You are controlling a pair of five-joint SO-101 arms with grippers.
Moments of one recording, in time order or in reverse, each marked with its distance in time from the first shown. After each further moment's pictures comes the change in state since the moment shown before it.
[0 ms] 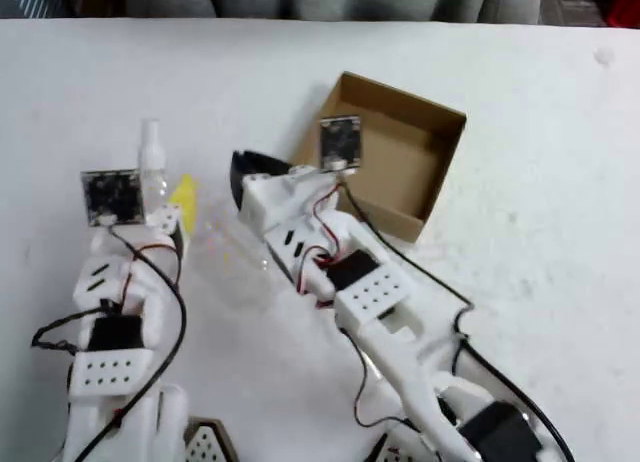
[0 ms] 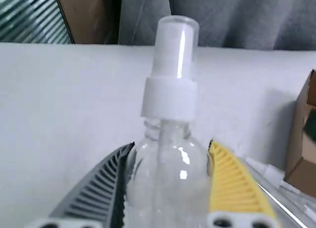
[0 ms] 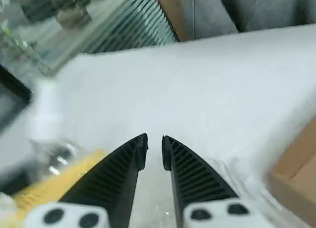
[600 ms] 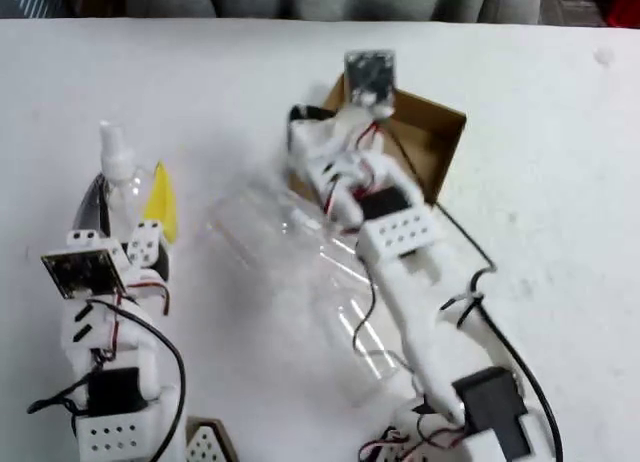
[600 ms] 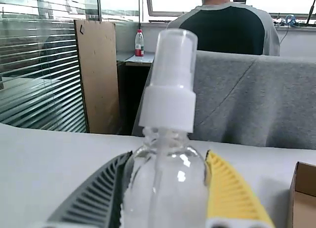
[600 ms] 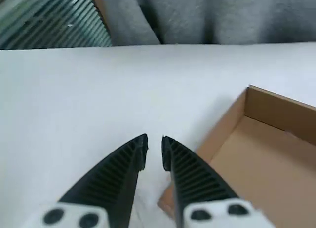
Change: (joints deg) left arm -2.6 -36.0 9.6 5.3 0.3; right arm 14.9 10.1 -21.9 20.5 10.1
